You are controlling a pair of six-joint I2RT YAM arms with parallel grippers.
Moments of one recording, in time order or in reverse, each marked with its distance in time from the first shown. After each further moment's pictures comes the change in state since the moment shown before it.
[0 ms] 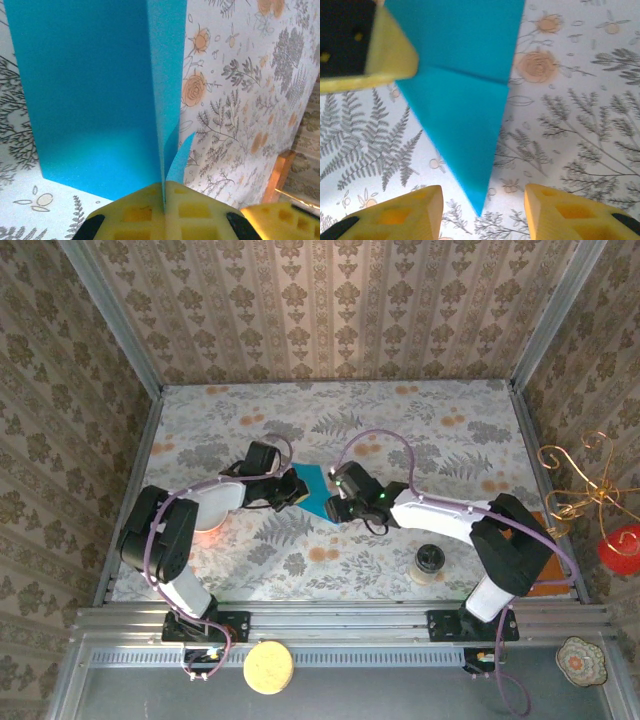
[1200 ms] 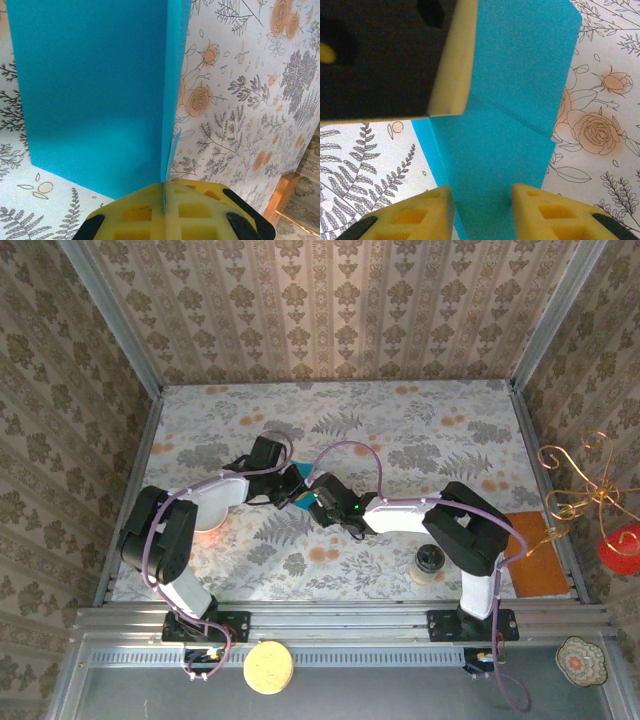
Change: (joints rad) left arm -0.034 0.000 0.068 -0.103 -0.084 -0.084; right arm 0.058 0.233 0.051 0.254 0.111 -0.151
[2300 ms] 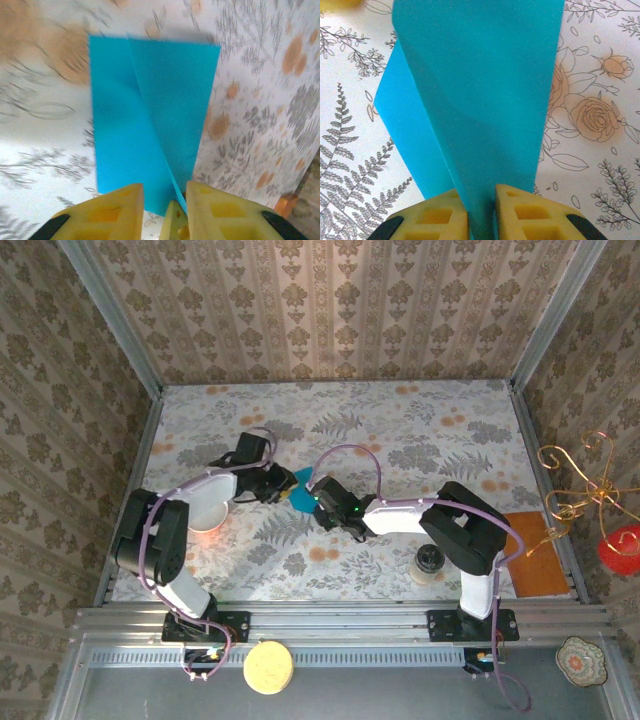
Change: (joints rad) left arm 0.120 -0.035 0.006 -0.087 -0.008 0.031; right arm 0.001 0.013 -0.018 -0.001 0.016 -0.026
